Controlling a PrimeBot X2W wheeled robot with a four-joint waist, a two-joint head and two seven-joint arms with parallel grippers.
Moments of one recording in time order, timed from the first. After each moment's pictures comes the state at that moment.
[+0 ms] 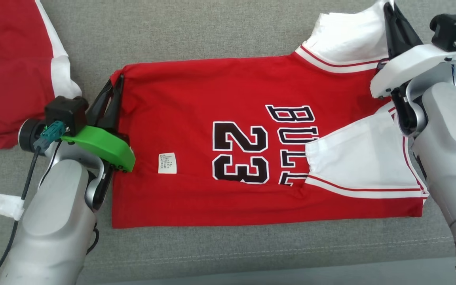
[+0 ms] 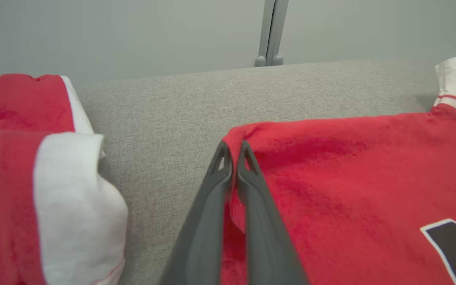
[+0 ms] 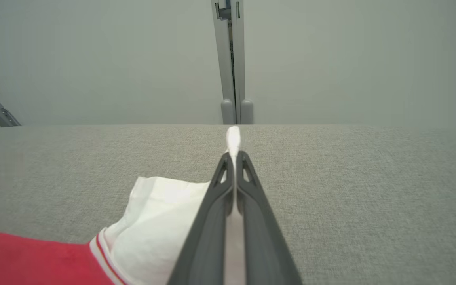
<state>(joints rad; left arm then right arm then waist) -0.68 0.24 -0.39 0.64 -0.42 -0.13 -0.26 -0.95 -0.25 0.26 0.84 0.41 0.13 -0.26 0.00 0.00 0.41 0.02</state>
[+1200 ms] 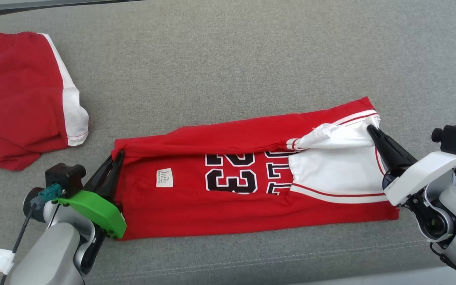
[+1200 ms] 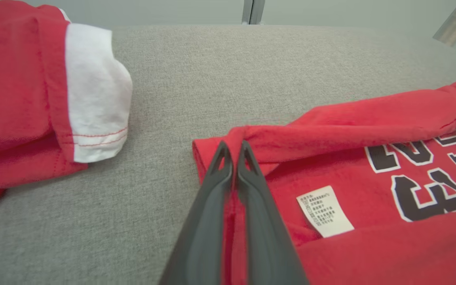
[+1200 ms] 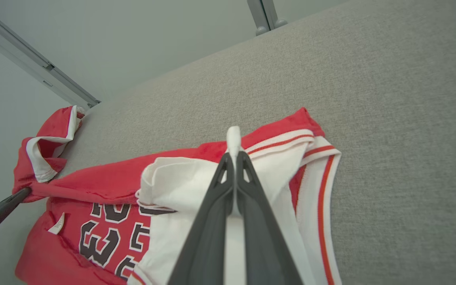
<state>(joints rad) -0.46 0.39 -0.57 0.58 -0.67 -0.13 -0.26 -0.53 -0.65 0.77 0.35 1.24 0.13 -0.26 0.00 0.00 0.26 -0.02</state>
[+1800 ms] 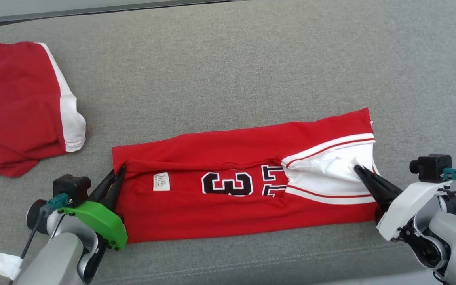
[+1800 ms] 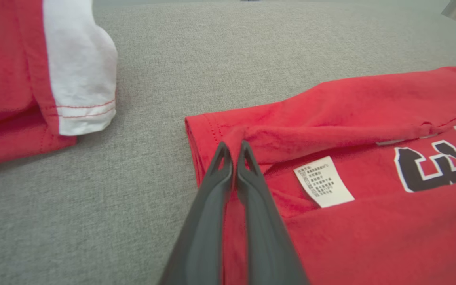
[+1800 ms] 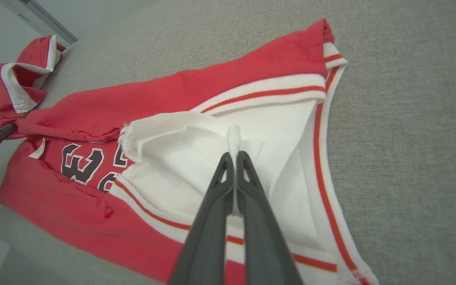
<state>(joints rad) -0.45 0.38 -0.59 0.66 -0.65 -0.13 -0.26 -0.52 -0.68 0.97 0.38 1.26 0.13 -0.26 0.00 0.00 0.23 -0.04</state>
